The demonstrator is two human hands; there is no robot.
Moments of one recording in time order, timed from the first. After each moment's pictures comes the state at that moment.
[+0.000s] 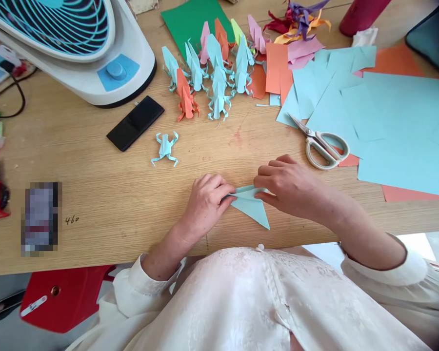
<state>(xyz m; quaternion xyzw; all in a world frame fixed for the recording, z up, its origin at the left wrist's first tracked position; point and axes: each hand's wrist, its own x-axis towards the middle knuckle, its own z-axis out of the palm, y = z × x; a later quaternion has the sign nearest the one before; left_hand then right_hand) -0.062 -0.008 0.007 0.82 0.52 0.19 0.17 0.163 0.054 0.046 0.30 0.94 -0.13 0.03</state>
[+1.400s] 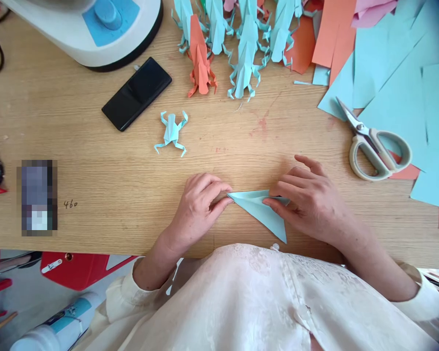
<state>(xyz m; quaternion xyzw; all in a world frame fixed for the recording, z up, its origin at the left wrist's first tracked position) -0.091 -0.020 0.003 0.76 0.57 0.25 0.21 0.158 0.047 0.018 0.32 0.92 -0.20 -0.12</state>
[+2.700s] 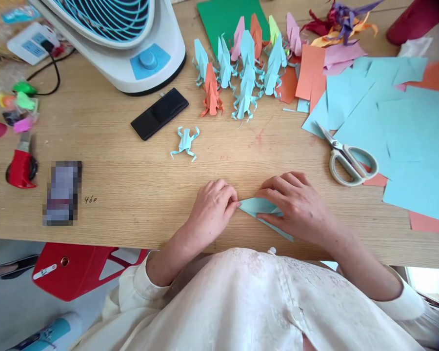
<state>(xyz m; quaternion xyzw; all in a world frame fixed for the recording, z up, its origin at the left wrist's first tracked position) -0.063 -0.023 0.027 0.73 0.62 0.12 0.25 0.155 0.032 0.027 0.30 0.94 -0.15 -0.10</state>
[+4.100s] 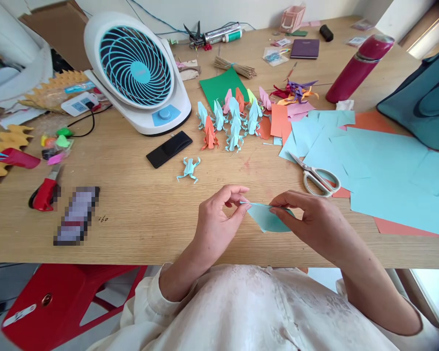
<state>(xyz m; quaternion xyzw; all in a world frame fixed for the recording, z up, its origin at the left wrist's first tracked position) -0.032 -0.026 0.070 0.62 0.58 0.44 0.27 0.172 0.011 0.088 0.48 0.81 -0.29 -0.19</state>
